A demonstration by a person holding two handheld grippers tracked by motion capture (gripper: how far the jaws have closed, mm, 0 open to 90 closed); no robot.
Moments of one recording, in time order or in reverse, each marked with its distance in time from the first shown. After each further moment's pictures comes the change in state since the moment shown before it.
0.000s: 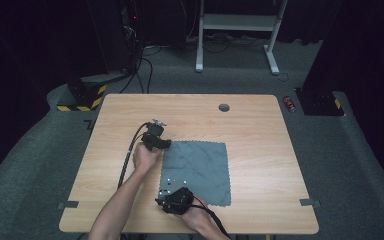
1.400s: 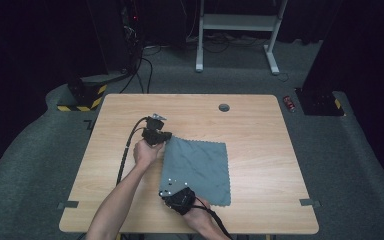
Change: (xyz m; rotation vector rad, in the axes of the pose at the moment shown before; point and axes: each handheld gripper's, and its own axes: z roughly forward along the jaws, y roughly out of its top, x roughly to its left) left arm 0.003 0.019 -0.025 -0.096 -0.203 -0.002; right arm 0.002 0.007 -0.016 -0.010 -0.064 -0.032
